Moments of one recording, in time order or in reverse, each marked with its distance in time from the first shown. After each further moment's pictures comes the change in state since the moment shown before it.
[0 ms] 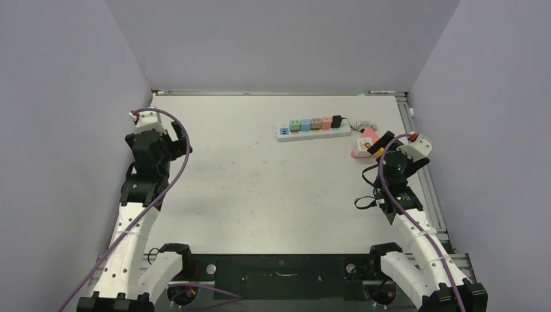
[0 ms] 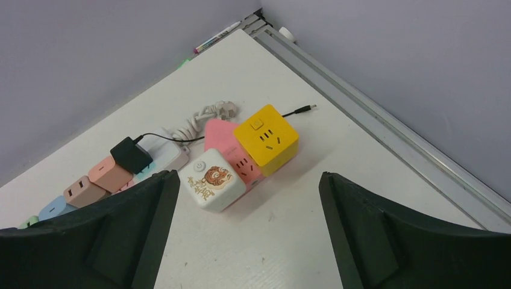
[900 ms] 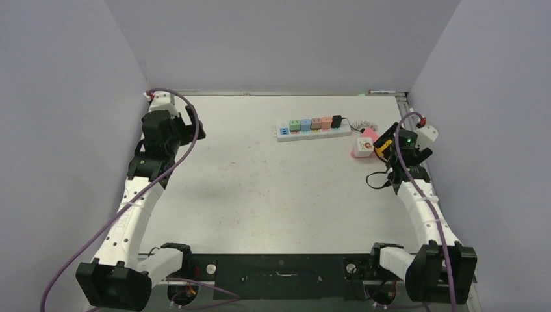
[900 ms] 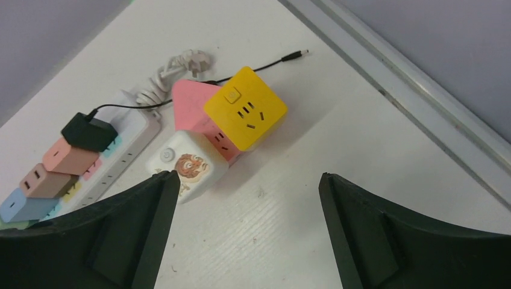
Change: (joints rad) left arm -0.060 0.224 0.179 0.024 0.119 -0.056; right arm -0.178 0.224 0.213 -0.259 -0.233 0.098
